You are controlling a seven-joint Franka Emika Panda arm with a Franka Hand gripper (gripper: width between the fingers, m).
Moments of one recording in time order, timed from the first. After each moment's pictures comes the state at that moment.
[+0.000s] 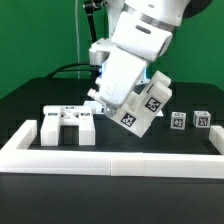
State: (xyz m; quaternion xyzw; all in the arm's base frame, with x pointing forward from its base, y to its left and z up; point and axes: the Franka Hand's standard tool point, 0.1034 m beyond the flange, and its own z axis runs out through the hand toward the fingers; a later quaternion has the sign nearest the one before) arm 0.589 -0.050 0.078 0.76 0.62 -0.17 0.09
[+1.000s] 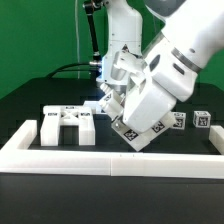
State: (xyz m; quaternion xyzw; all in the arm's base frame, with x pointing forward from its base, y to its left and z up) arm 0.571 -0.037 0.050 0.67 0.66 -0.30 0.17
